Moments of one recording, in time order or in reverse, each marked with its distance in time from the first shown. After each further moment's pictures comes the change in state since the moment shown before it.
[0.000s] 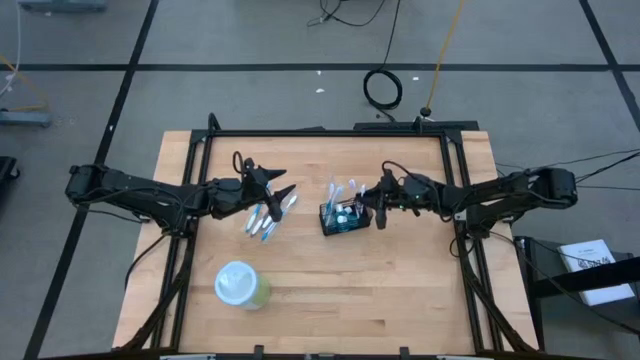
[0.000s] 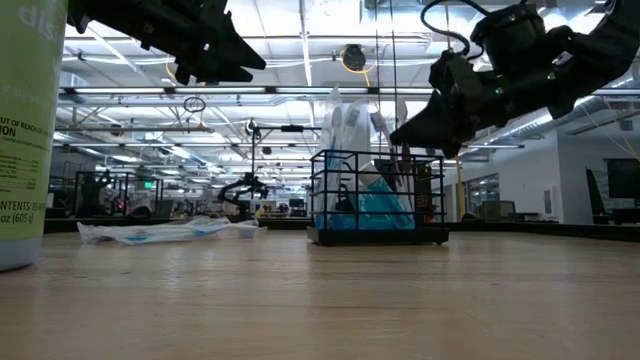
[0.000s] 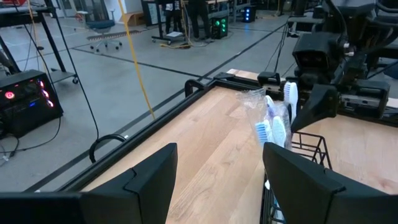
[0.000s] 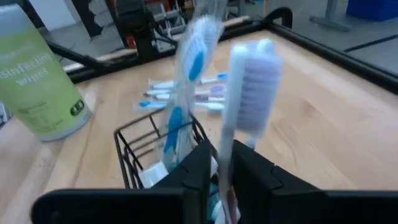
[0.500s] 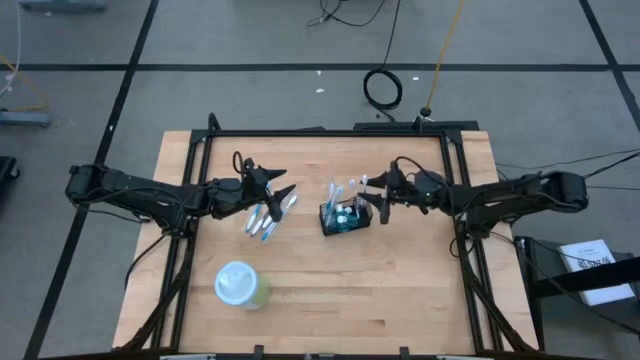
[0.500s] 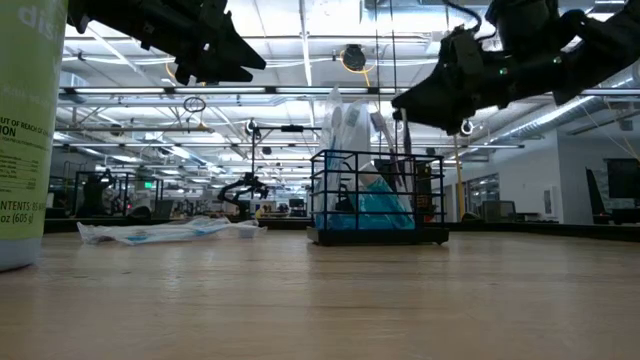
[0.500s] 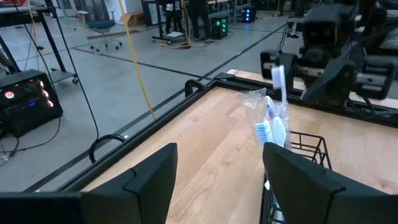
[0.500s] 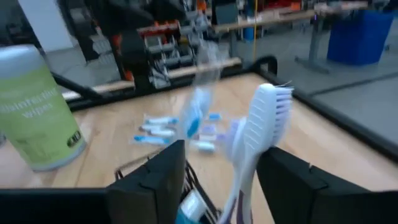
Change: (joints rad) left arm 0.000 0.000 0.000 0.001 0.000 -0.002; right arm -0.001 -0.116 0.000 0.013 0.056 -0.064
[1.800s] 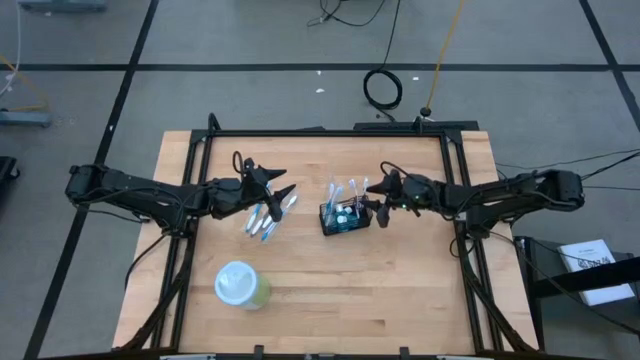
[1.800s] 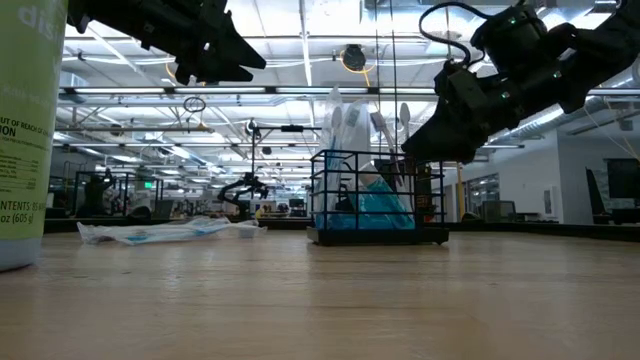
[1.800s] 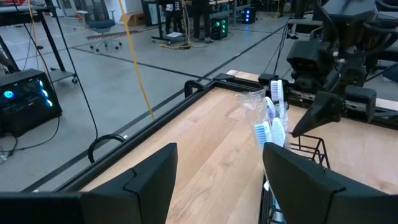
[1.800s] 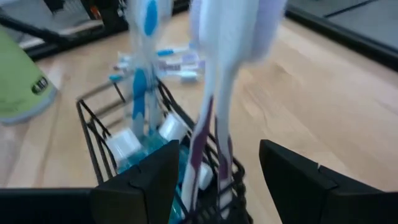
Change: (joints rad) left arm 0.000 0.000 0.000 0.003 0.000 -0.005; right arm -0.003 0.046 0.002 -0.205 0.027 0.097
